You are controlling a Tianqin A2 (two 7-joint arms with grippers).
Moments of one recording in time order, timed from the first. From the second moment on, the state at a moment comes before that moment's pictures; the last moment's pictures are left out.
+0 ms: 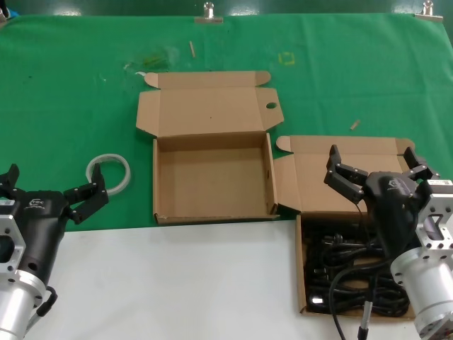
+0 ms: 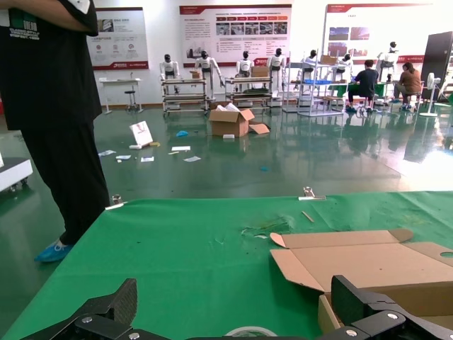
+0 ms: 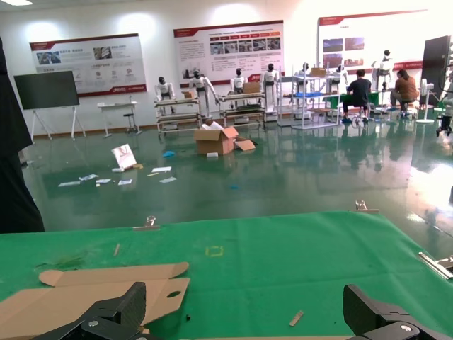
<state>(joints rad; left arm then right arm) 0.00 -0.30 1.60 -1.60 -1.80 0.00 0.00 0.01 0.12 -1.61 1.60 1.83 0.02 -0.05</state>
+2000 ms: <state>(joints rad) 0.00 -0.30 1.60 -1.60 -1.80 0.00 0.00 0.10 0.12 -1.77 1.50 1.99 0.34 -0.29</state>
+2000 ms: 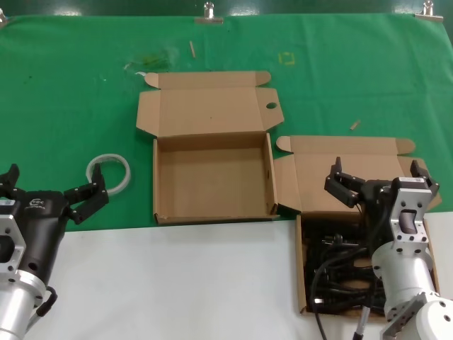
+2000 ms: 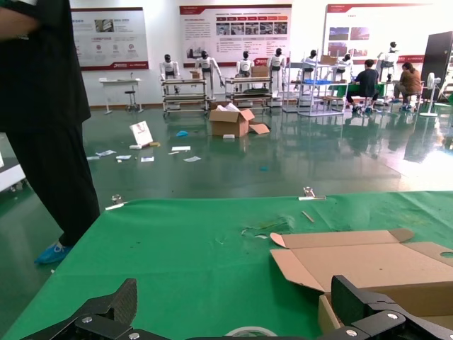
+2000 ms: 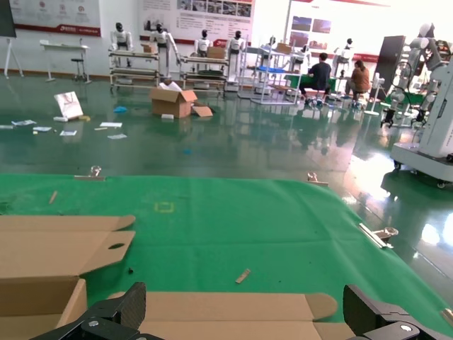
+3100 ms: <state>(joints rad) 0.00 -0.30 1.60 -1.60 -1.80 0.00 0.00 -0.02 0.12 -1.84 1.54 1.85 0.35 -0.04</state>
